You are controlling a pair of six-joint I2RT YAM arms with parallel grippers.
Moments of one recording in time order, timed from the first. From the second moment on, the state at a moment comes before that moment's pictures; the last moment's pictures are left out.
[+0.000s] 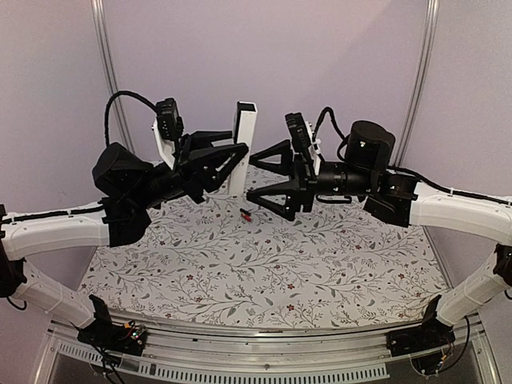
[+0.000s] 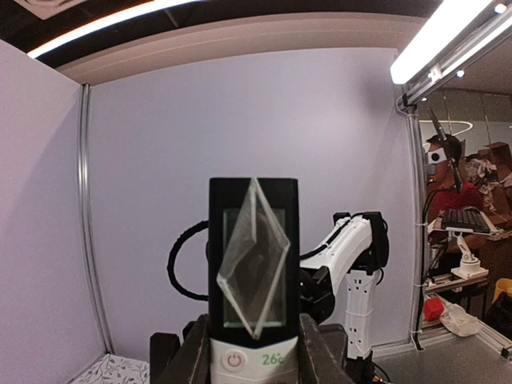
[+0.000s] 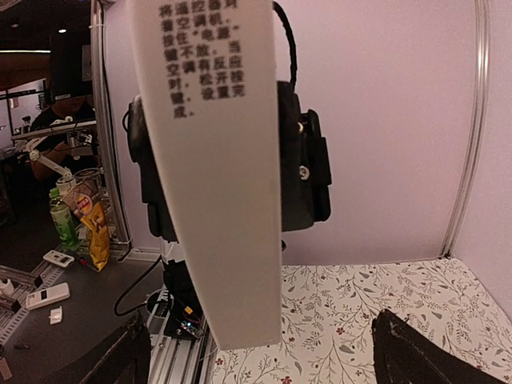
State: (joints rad) left arm -0.94 1.28 0.92 0.92 0.48 -0.22; right arm 0.95 1.42 1.17 0.34 -0.64 0.05
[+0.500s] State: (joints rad) left arm -0.95 1.33 0.92 0.97 0.49 -0.25; right arm 0.98 1.50 1.19 0.51 -0.70 0.08
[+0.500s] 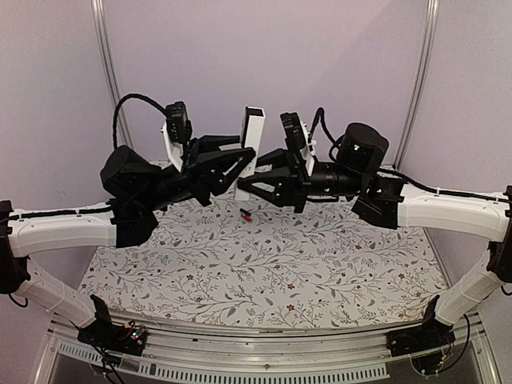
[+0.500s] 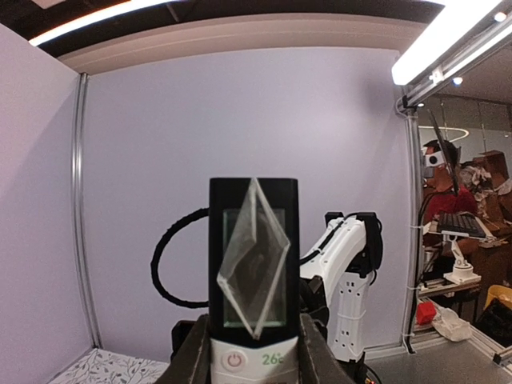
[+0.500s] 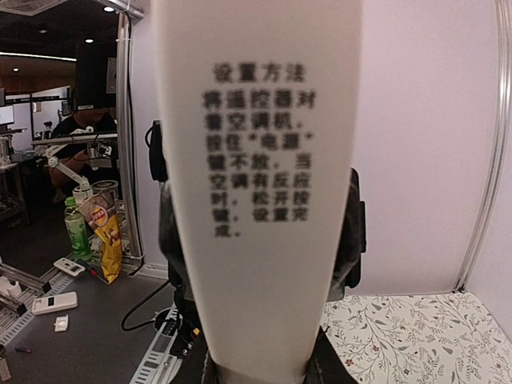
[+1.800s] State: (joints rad) left arm -0.95 1.02 0.98 -0.09 0.33 0.36; right arm 1.00 1.33 1.18 -0.38 -0.14 -0.64
